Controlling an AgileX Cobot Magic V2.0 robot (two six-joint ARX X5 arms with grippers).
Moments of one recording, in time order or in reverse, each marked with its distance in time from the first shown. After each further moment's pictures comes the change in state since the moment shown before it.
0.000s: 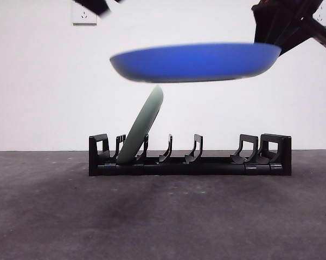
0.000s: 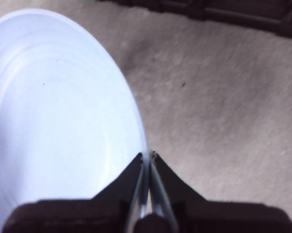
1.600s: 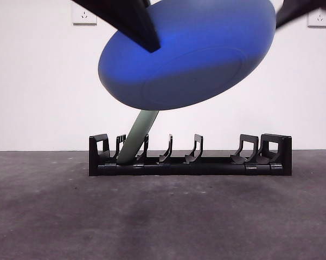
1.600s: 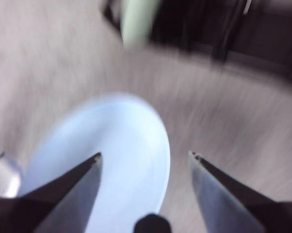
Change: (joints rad) left arm -0.042 0.126 0.000 0.041 0.120 -0.049; right arm -0.004 -0.089 0.145 -0.027 -0.014 -0.033
